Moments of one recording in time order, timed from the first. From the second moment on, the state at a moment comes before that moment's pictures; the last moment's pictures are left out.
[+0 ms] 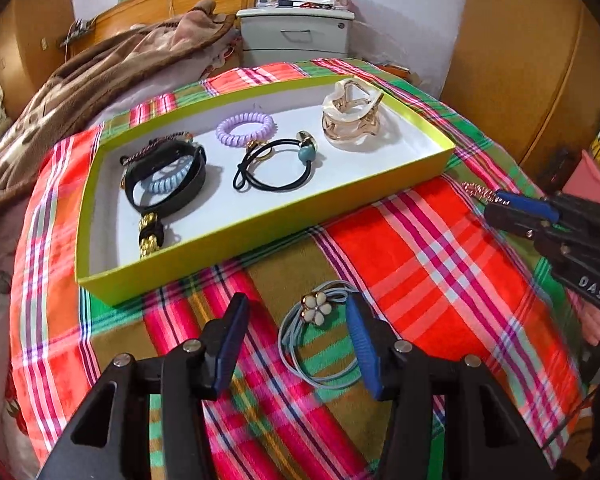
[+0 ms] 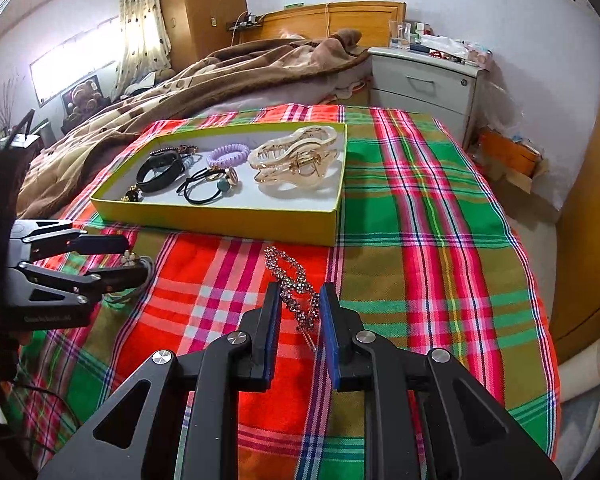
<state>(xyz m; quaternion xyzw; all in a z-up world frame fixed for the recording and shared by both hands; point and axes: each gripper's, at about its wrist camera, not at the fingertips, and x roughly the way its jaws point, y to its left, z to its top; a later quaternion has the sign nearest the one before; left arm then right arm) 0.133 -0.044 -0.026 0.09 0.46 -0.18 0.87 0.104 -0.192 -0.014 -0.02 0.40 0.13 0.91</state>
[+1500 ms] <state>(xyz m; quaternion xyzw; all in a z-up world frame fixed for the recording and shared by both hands) 0.135 -0.001 0.046 0.03 0.39 -0.16 0.91 0.103 -0.152 0.039 -0.03 0.34 0.15 0.93</state>
